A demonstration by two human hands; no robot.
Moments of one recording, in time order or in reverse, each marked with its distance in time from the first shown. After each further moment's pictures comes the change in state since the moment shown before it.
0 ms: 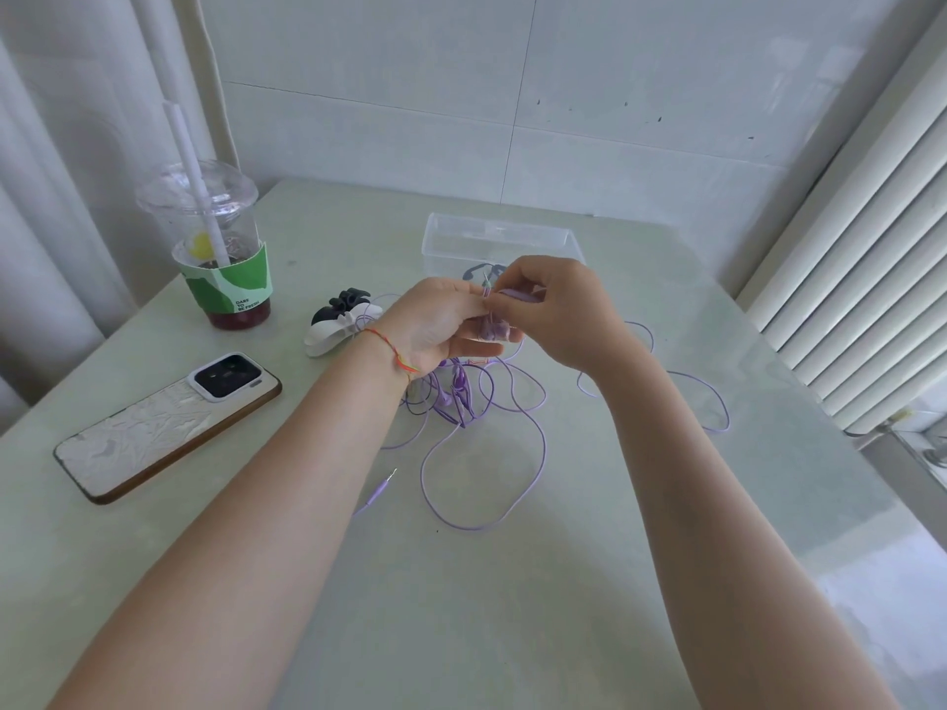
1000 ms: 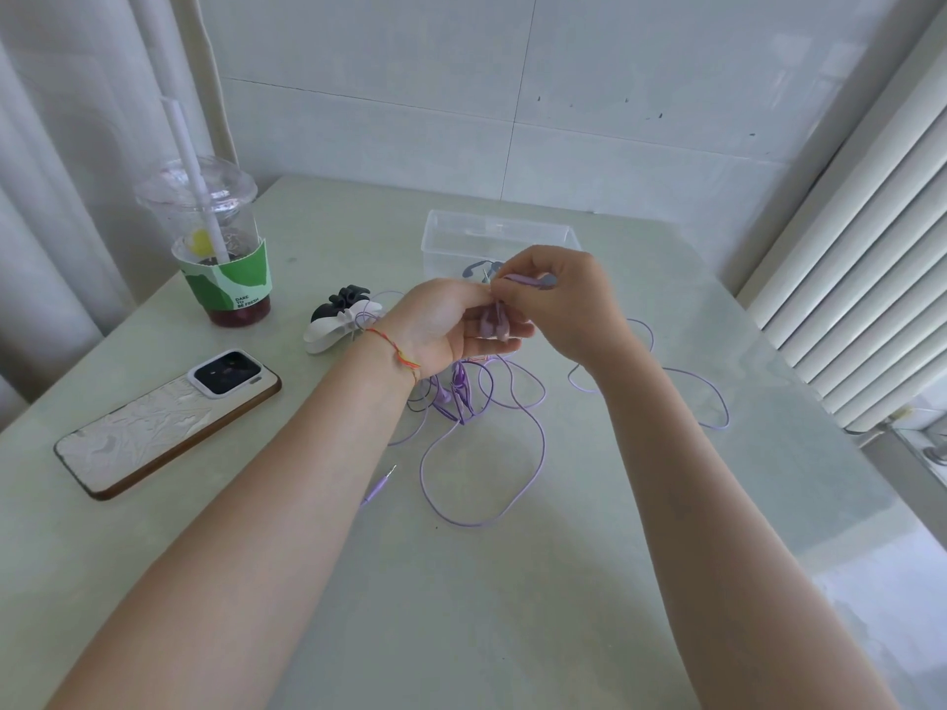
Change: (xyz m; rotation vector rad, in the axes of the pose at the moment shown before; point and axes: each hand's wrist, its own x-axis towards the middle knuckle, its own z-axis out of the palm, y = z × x) left_hand 0.002 -0.001 0.008 -0.202 -0.052 -0.046; right_hand 0.001 0.001 0.000 0.165 0.087 0.045
